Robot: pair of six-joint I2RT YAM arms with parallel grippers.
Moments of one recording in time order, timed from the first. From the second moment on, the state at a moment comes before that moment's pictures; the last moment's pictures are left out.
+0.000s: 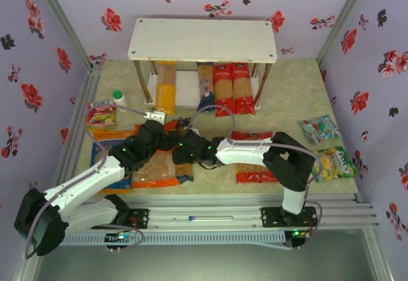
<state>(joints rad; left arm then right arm) -0.73 1.04 0.66 -0.30 -0.38 -0.34 1.08 1.83 1.10 -0.24 0.08 0.80</state>
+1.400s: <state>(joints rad) -0.71 1.00 0.62 -0.25 -0.34 -0.33 1.08 1.87 1.13 -0.32 0.12 0.78</state>
